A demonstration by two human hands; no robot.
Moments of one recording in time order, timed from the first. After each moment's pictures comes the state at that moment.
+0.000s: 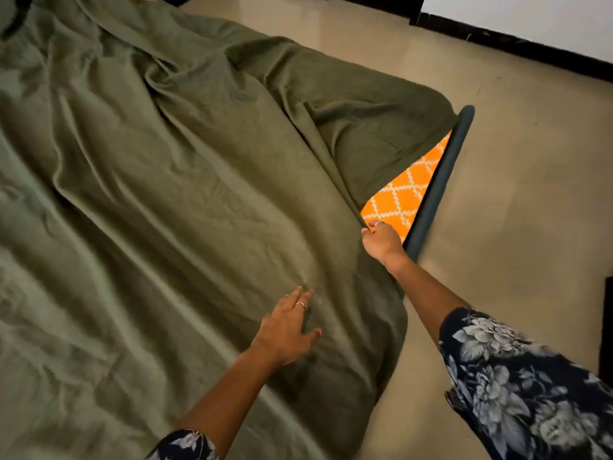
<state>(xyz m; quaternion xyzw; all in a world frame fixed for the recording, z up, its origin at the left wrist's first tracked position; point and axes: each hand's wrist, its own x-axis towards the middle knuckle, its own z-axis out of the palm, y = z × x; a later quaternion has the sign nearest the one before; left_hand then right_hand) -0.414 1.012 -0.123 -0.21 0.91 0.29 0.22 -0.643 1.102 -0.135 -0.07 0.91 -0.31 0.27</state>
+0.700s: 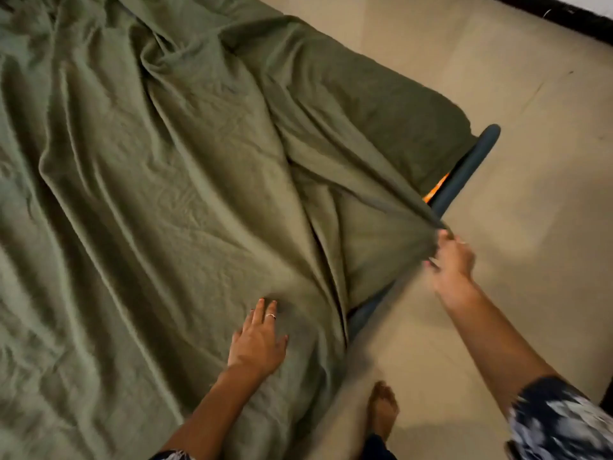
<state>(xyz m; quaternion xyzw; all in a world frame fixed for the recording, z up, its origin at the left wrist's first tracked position) -0.513 1.066 -0.118 -0.41 0.84 0.24 0.28 -0.808 1.194 -0.113 0.24 0.73 -0.60 0.22</state>
